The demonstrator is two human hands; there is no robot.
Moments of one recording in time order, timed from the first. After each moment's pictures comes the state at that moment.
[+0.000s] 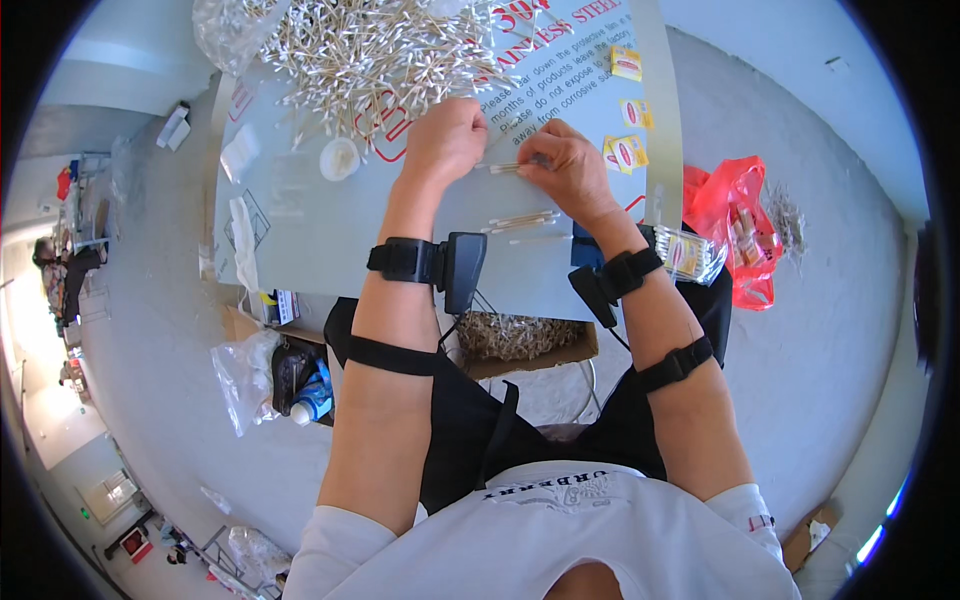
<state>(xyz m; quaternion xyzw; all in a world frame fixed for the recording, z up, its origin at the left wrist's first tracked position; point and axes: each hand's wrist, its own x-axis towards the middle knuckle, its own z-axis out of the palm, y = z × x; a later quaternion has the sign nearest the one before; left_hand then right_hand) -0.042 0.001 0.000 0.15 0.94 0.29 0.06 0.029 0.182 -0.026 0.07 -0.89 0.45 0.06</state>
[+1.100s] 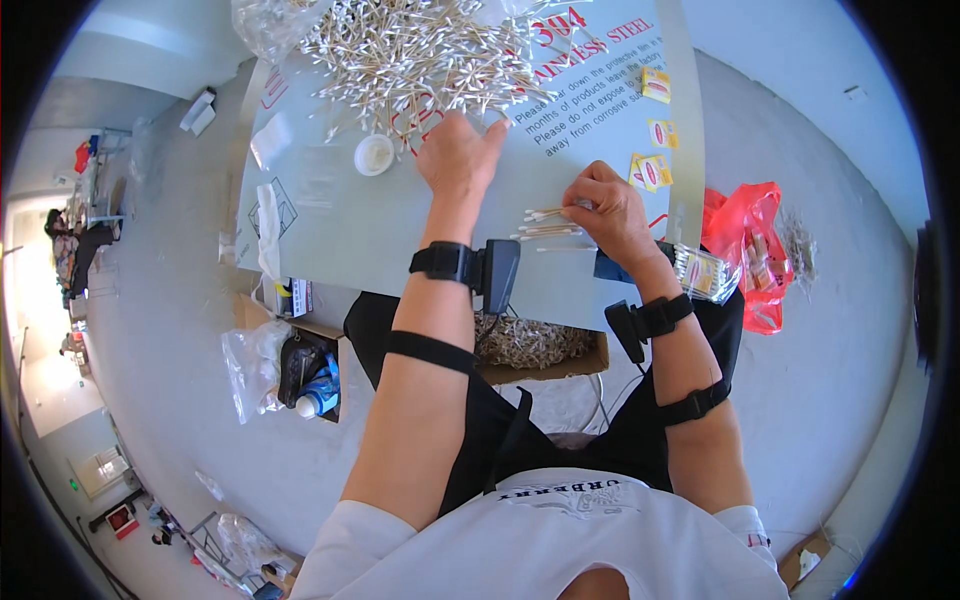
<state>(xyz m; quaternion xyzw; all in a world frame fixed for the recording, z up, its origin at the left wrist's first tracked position) -0.026 0.003 0.012 -0.10 0.97 0.22 0.01 0.061 0.193 -0.013 0.08 -0.88 0.46 -0.01</state>
